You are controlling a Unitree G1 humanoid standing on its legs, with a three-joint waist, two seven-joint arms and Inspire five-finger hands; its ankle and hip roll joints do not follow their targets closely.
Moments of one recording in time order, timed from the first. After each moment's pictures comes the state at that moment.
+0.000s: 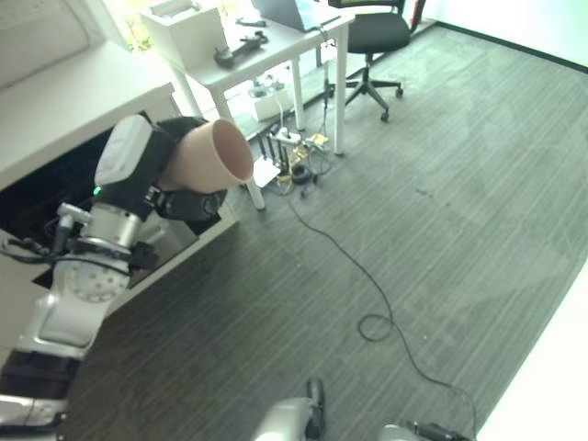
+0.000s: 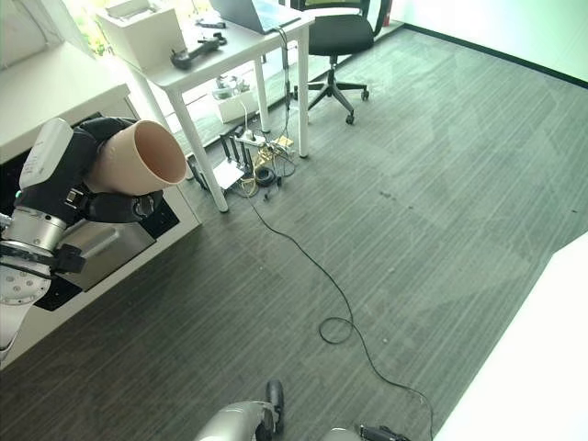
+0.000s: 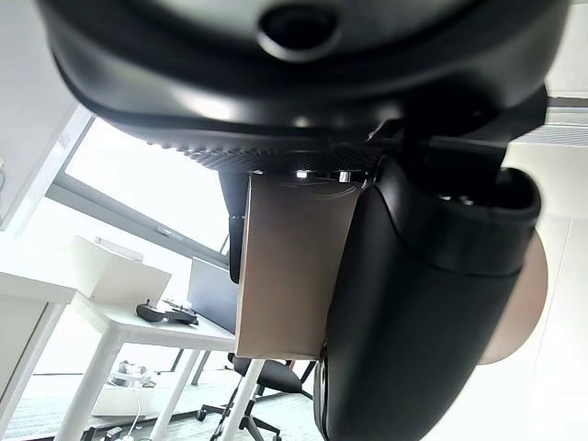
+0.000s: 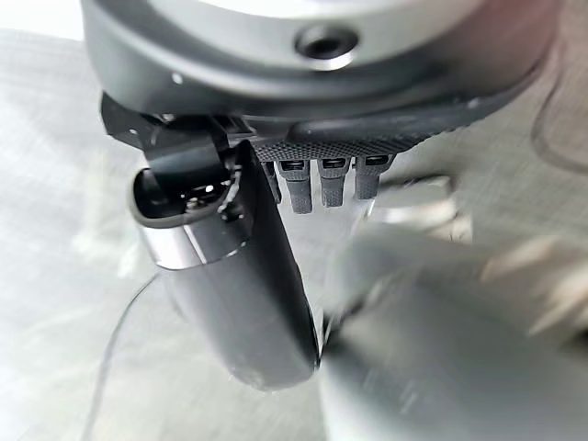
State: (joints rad) left arm -0.26 0.97 0.01 0.01 0.13 -0.25 0.15; right arm -0.01 -0.30 -0.01 1.22 0.56 0.05 0.17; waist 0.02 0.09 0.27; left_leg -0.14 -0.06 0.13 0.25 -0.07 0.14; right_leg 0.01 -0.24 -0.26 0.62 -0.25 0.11
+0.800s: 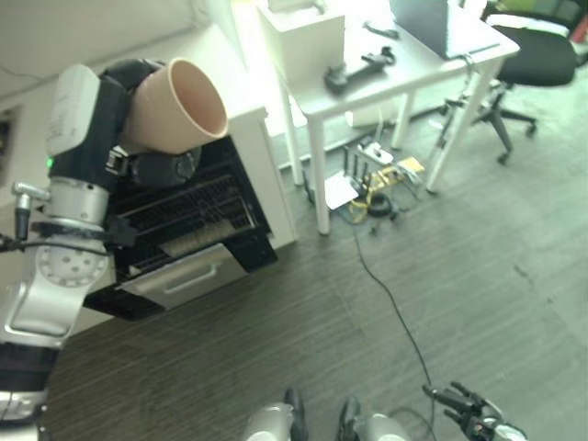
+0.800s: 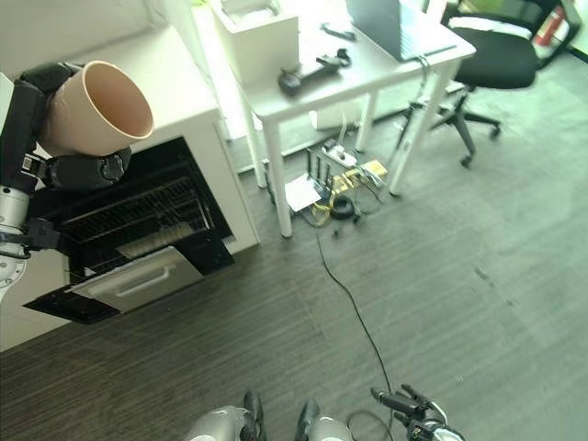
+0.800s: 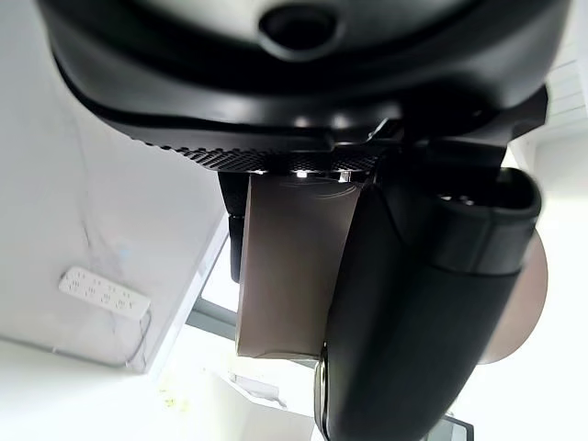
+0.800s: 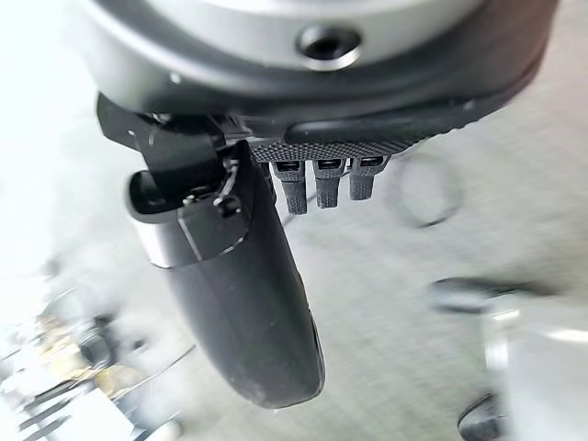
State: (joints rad) left arm -0.32 1.03 0.04 -0.05 0.08 -0.20 0.28; right arm -0.08 -0.41 -0.07 1.25 0.54 -0.03 0.18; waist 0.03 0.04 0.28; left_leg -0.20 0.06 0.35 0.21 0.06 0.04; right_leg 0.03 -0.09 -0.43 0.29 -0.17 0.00
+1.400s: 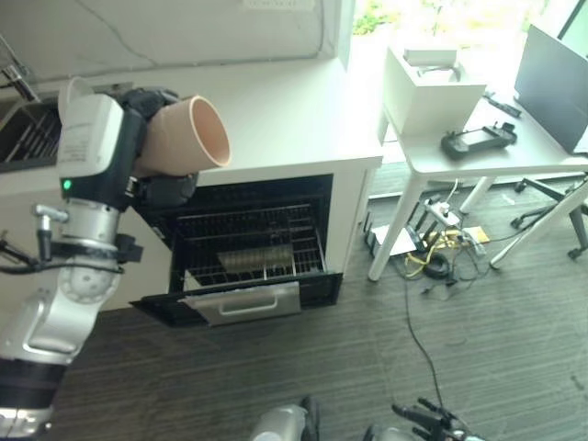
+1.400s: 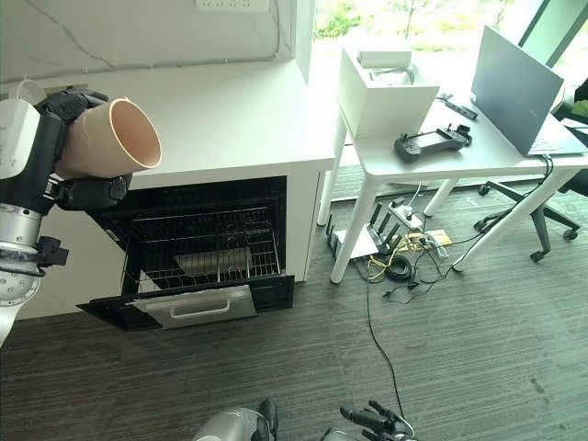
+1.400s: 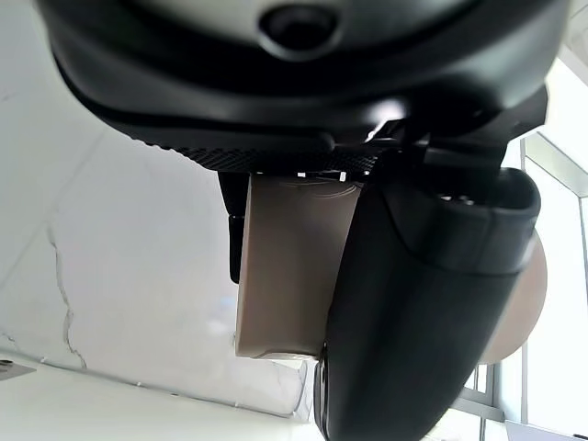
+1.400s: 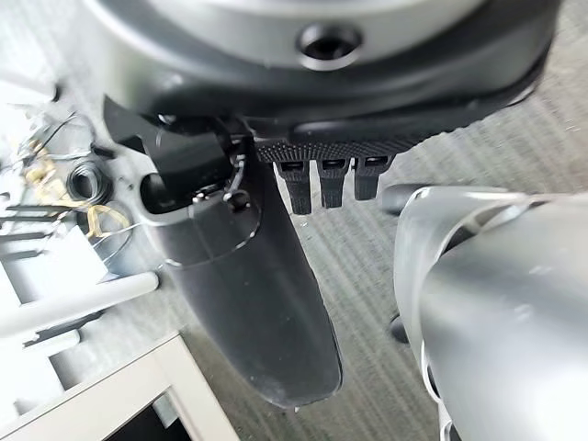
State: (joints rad) left arm -0.28 1.02 -0.01 -0.06 0.29 -0.11 0.31; right arm -0.04 -0.28 0.01 1.18 0.53 0.01 0.16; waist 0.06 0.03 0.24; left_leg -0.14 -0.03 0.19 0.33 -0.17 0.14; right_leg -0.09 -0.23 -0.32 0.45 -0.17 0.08
